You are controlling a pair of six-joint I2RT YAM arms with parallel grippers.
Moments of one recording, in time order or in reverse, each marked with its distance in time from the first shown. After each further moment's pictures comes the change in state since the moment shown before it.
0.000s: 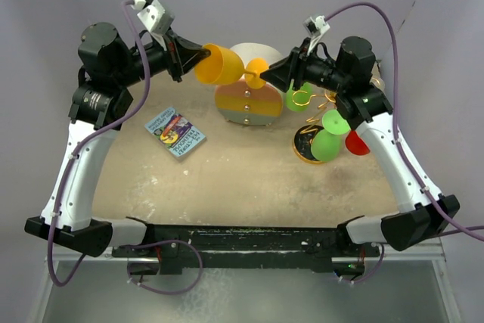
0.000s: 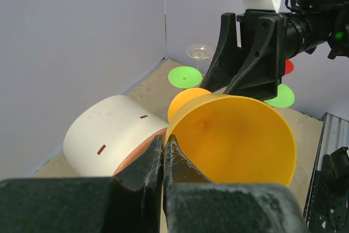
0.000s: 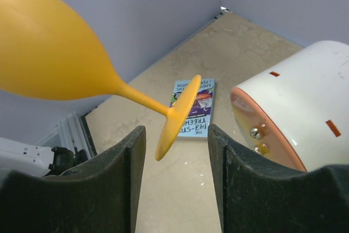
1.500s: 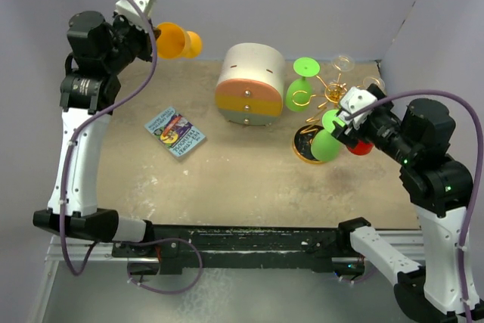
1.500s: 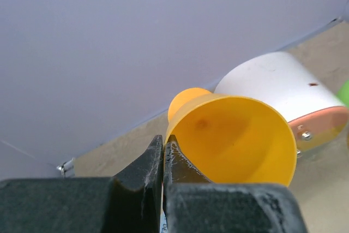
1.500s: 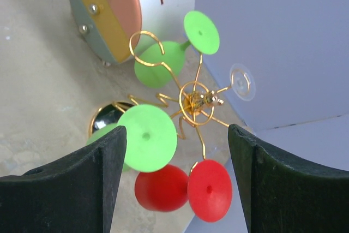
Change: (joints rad) left arm 0.177 0.107 0.083 -0.158 -0.427 0.308; right arm -0.118 -0.490 -0.012 -0.750 0.392 -1.070
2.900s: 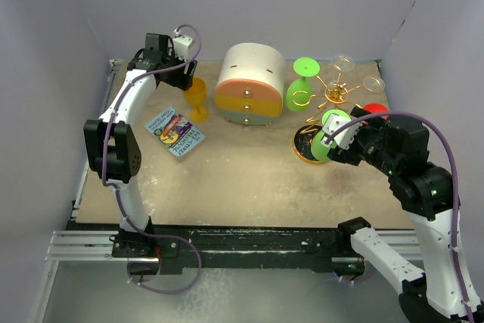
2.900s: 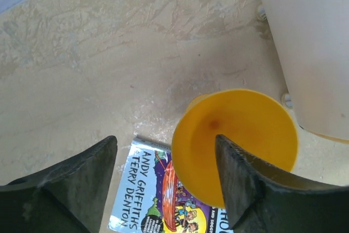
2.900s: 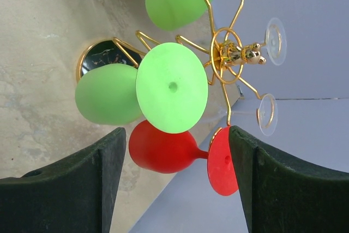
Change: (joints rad) left arm 0.002 0.509 -0.085 -0.048 -0.073 0.027; right arm 0.059 -0.071 -0.179 -0.064 0.155 -0.180
